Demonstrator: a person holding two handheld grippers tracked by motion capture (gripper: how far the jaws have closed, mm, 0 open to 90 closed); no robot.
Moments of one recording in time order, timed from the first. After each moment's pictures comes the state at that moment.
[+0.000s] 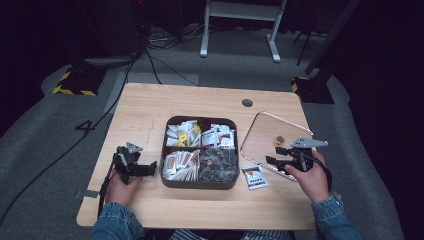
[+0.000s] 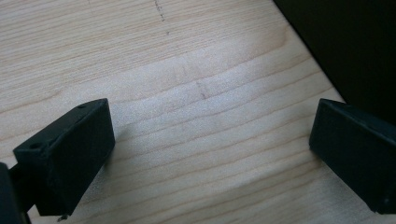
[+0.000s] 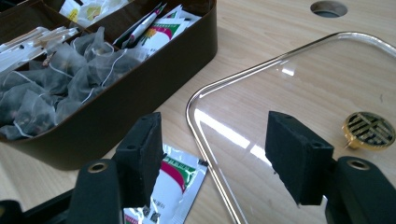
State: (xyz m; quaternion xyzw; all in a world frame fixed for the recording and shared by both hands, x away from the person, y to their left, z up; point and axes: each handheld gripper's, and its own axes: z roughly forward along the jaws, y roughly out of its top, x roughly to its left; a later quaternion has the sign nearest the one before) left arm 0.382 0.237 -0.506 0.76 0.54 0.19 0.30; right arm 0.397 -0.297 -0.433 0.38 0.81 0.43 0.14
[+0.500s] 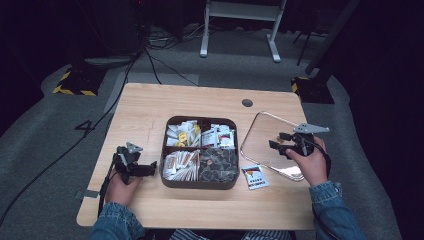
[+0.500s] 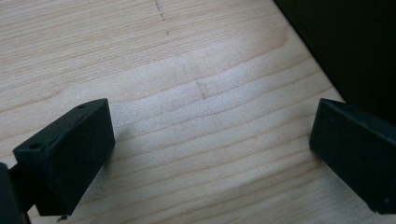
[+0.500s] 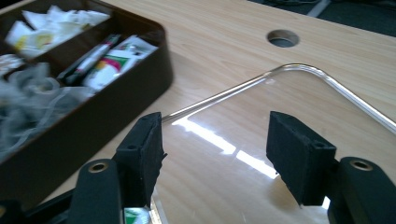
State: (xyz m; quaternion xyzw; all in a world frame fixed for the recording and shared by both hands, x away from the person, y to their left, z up) left arm 0.383 0.237 -0.506 0.76 0.54 0.19 0.30; right arm 0.440 -0.307 -0.424 0.40 0.79 0.43 0.18
